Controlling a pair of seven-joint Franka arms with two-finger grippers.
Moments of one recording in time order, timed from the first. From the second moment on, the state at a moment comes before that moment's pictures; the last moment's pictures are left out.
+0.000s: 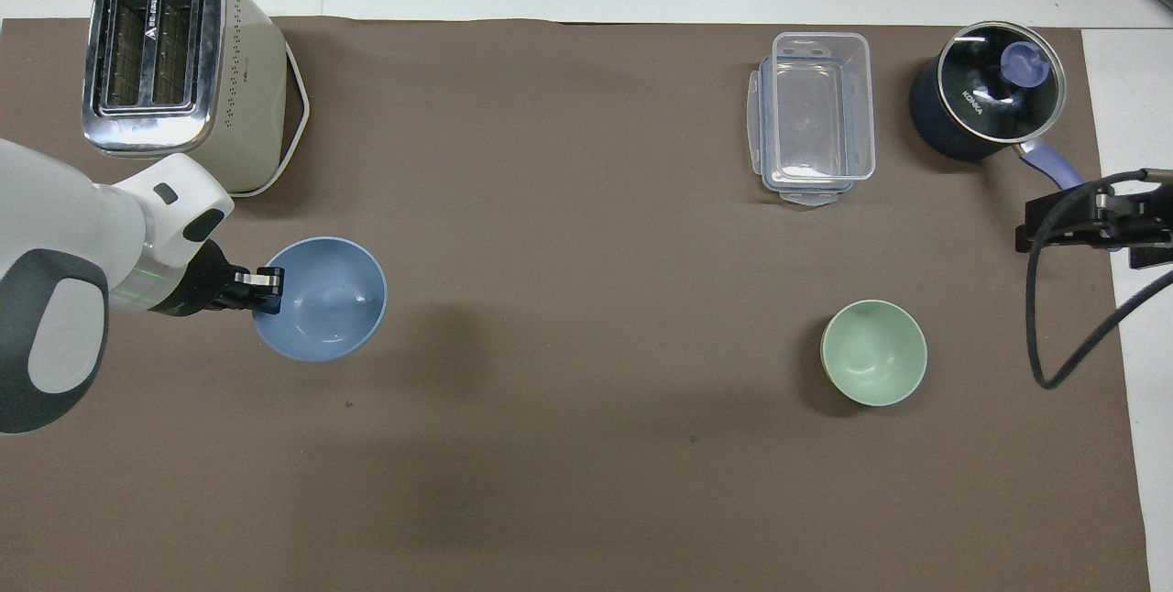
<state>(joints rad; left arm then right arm) -0.06 -0.06 -0.10 -2.00 -0.15 1.85 -0.10 -0.01 0.00 0.02 -1.48 0.00 1.45 0.17</state>
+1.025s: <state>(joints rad) -0.51 -0.07 -0.12 -2.33 -0.22 2.28 -0.43 -0.01 0.00 0.02 -1.48 0.00 1.45 0.17</state>
